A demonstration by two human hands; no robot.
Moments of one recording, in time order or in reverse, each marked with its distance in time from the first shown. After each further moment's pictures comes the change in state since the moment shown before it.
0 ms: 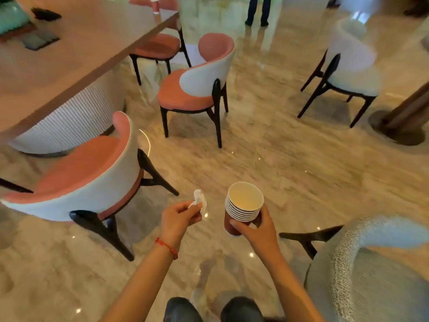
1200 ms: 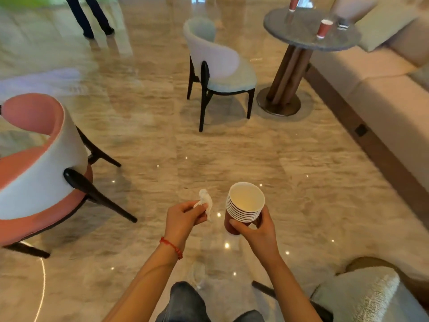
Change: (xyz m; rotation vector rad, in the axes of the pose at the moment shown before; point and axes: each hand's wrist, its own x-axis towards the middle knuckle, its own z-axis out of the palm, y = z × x) left_hand 0.327 0.190 0.441 0.255 -0.631 -0.030; right_hand 0.389 -0.070 -0.221 0.115 0.678 0.072
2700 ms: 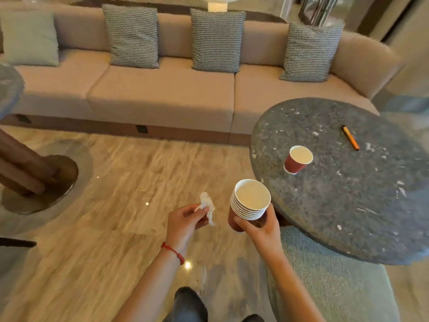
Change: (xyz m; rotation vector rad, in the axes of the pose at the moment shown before) left_hand 0.124 0.015 0.639 0.545 -1.103 -0.133; right_hand 0.186 0.024 -0.427 0.148 1.294 0.161
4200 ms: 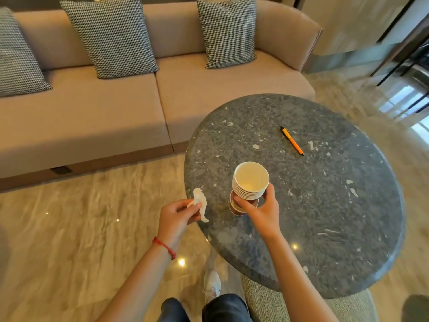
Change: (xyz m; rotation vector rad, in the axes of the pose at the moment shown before) left_hand 0.183 0.038 0.217 0.246 -0.300 -0.045; right_hand 0.230 0.032 -0.128 -0.064 0.382 0.041
